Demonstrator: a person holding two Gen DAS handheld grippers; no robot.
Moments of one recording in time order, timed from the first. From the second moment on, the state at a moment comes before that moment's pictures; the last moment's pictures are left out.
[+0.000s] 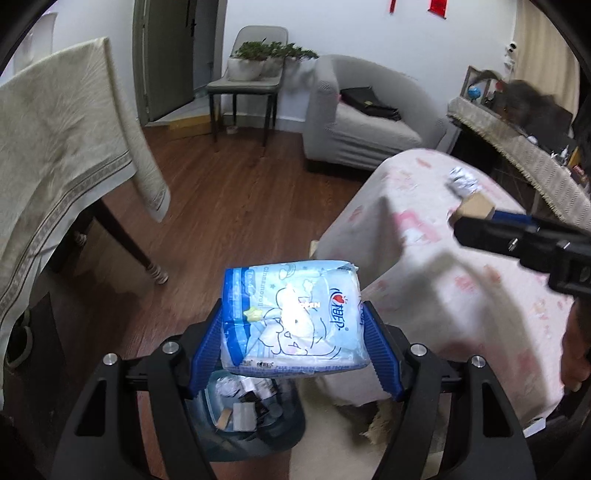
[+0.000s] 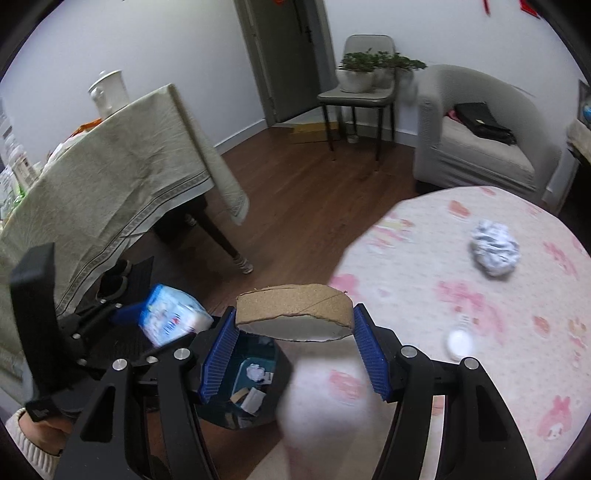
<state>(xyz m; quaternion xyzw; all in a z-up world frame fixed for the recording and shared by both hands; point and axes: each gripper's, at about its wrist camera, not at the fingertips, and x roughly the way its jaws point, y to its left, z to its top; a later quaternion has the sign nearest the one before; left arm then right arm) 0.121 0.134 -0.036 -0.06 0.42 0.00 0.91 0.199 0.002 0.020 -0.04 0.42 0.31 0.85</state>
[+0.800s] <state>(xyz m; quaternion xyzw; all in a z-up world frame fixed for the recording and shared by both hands) 0.089 0.220 -0.120 -0.10 0.50 0.06 0.86 0.183 0.110 -0.003 -0.07 0.44 0.37 0.82</state>
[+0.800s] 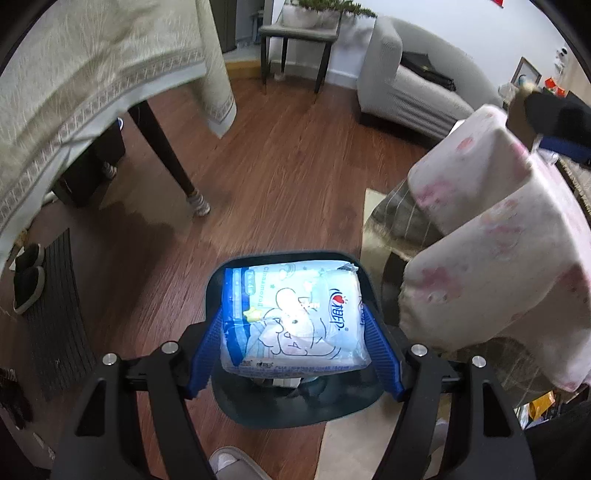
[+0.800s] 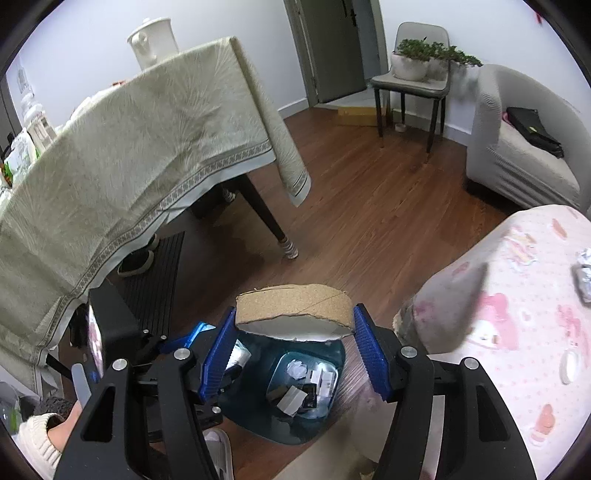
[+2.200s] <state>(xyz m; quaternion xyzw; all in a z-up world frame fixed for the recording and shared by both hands) 0.053 0.278 -0.072 -0.17 0.43 0.08 0.88 0.168 0.202 -0.161 -0.19 0.56 0.35 0.73</state>
